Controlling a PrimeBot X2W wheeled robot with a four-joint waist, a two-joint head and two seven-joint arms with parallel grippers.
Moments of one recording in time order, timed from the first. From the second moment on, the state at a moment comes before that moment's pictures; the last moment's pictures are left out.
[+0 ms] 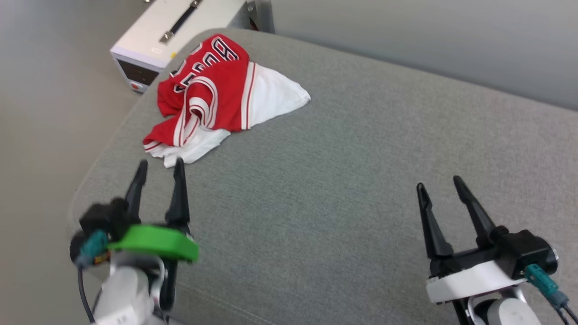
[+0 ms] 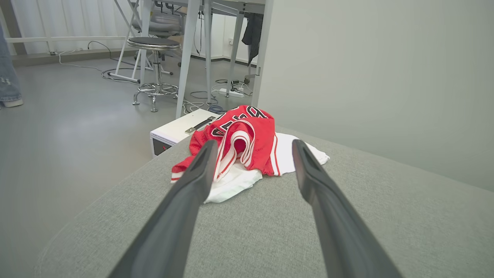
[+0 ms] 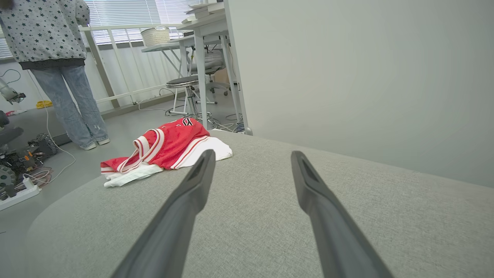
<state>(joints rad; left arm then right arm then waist) -0.17 0.07 0.02 0.18 -0.25 -0.11 -0.26 -0.01 -0.08 0.13 -0.05 0.15 0.13 -0.26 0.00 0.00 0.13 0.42</state>
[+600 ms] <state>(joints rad) -0.83 0.47 -0.11 0.61 -0.56 -0.13 0.42 -0.11 -0.15 0.14 -0.20 0.11 0.13 -0.26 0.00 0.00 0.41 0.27</state>
